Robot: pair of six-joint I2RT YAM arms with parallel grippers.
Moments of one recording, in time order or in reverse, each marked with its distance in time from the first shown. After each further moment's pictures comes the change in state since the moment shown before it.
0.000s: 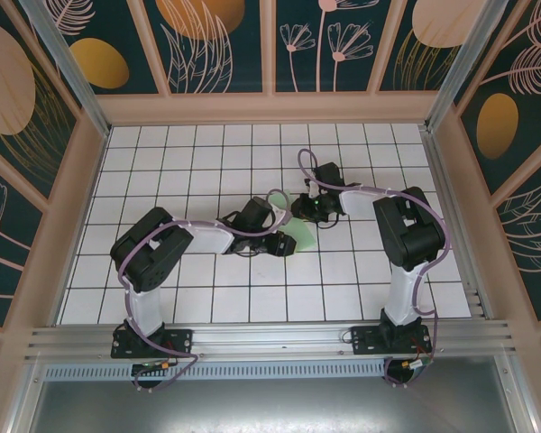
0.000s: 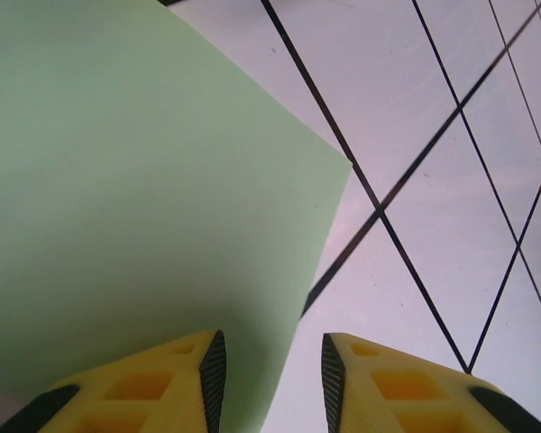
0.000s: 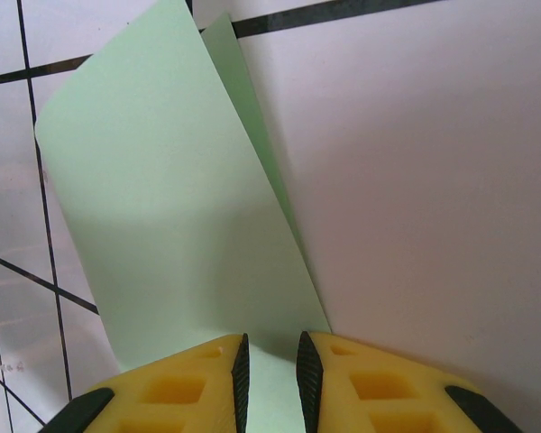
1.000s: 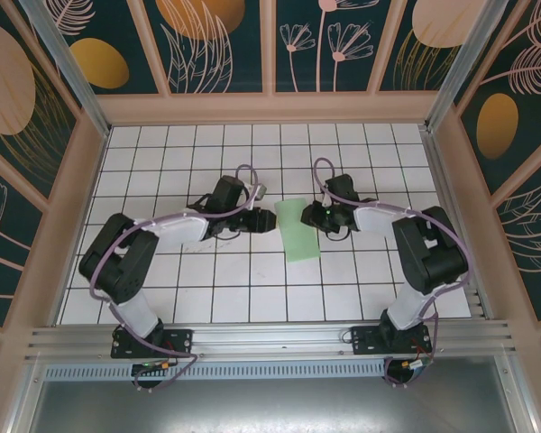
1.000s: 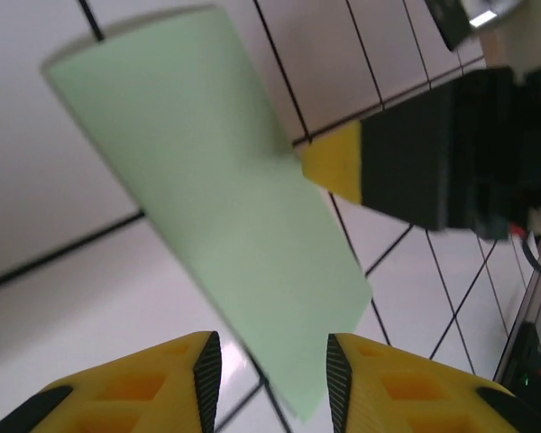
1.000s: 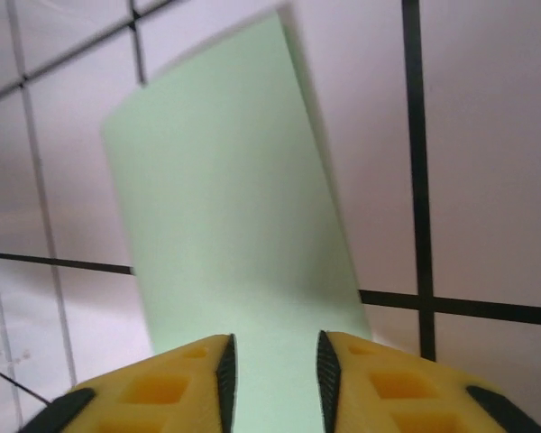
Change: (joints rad) left arm 0.189 -0.149 0.031 -0.111 0.045 -0.077; right arm -0.015 -0.241 -0.229 0.084 0.089 0.123
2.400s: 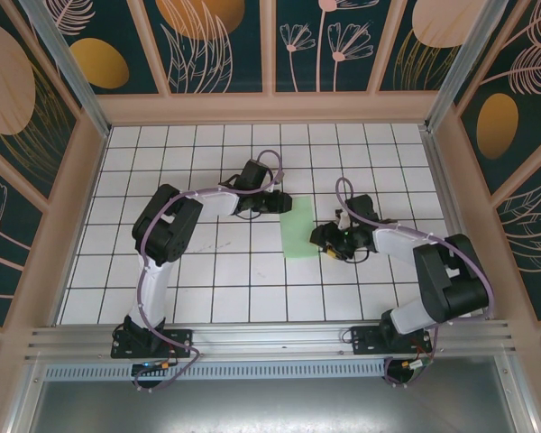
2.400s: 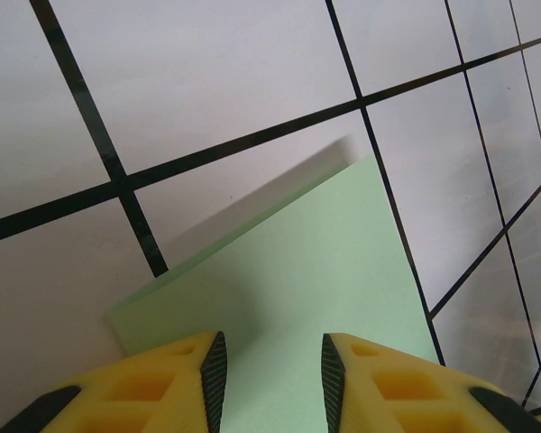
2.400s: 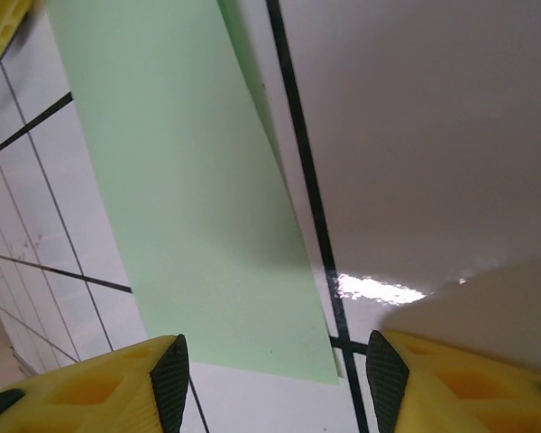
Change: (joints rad) left arm 0.002 0.414 0.408 -0.060 -0.075 0.021; right arm -0.077 -0.199 -0.241 -0.084 -0.187 0.061
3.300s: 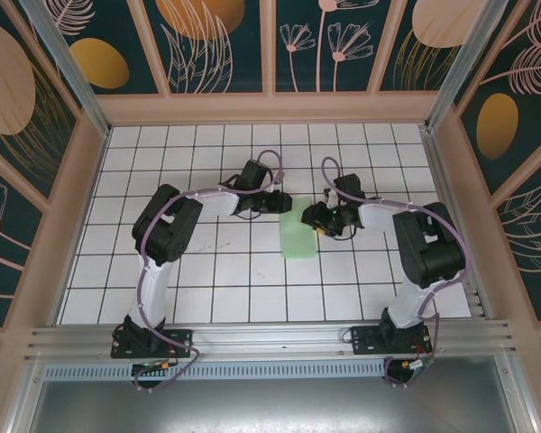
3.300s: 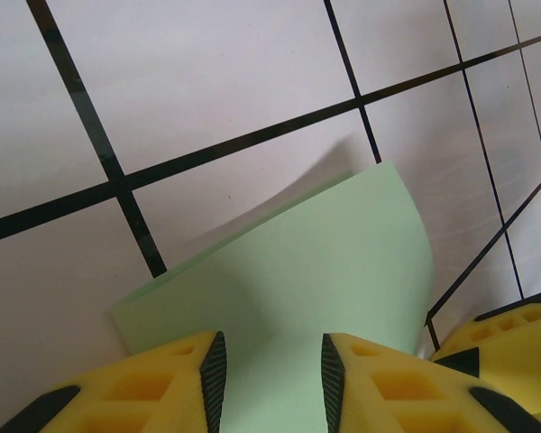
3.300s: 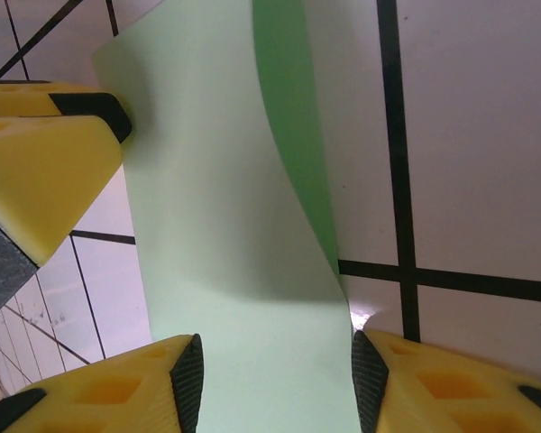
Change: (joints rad) left arm 0.000 0.000 0.000 0.000 0.003 0.003; right arm 0.005 0.256 0.243 0.053 0.006 -0.065
